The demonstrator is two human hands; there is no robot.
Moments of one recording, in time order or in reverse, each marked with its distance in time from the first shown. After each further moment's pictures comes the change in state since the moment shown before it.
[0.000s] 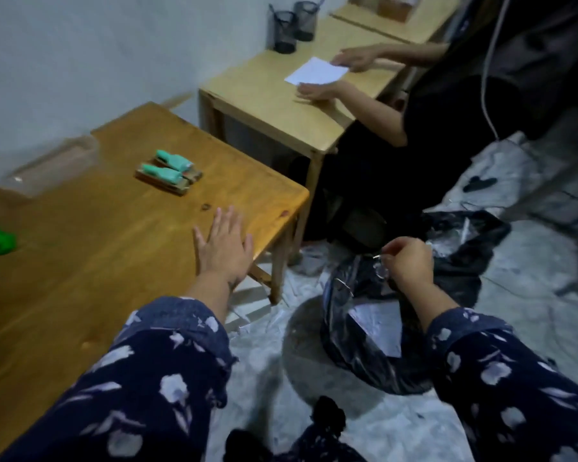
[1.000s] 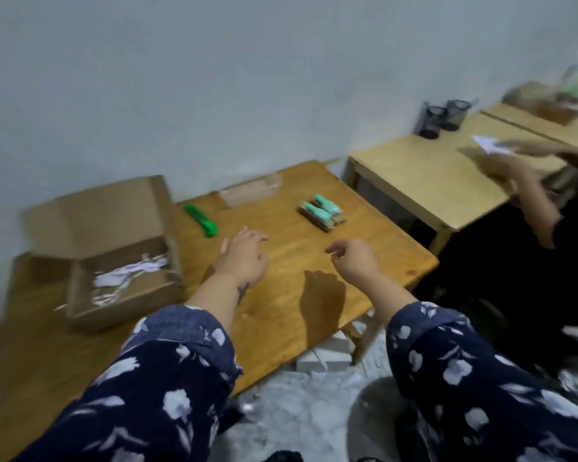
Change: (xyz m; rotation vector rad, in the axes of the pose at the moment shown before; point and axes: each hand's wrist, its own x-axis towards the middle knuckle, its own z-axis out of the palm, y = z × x) left_hand -0.083 -0.150 -0.112 -0.203 0.171 -0.235; right_hand -0.114 -0.234 0.108 -0.151 -0.469 -0.640
